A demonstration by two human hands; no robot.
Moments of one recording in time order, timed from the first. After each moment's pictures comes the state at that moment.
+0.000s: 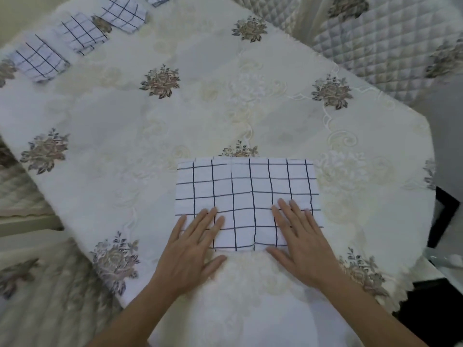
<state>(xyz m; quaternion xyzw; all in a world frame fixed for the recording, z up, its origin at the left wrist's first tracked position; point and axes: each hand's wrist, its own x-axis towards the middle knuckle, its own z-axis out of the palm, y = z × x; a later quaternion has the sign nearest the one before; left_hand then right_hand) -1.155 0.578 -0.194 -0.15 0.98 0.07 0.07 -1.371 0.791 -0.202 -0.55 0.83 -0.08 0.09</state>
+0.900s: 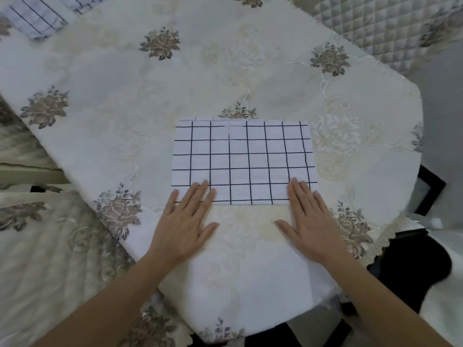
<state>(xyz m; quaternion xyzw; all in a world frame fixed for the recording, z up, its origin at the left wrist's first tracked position) -1.110 0.610 -0.209 -0.18 0.98 0.05 0.06 -1.338 0.848 -0.210 -0.51 0.86 -0.01 0.08</state>
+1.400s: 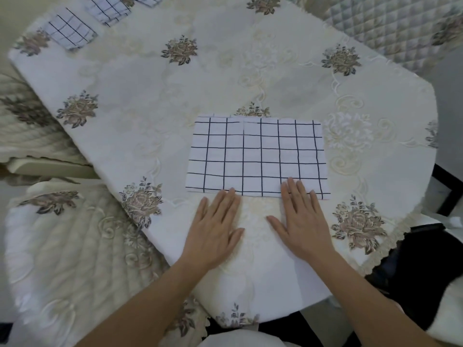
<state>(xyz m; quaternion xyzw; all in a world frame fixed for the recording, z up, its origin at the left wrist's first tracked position) -1.104 0.656 -0.199 -0.20 0.98 0.06 0.06 -1.289 0.821 -0.214 -0.48 0.88 -0.03 0.05</state>
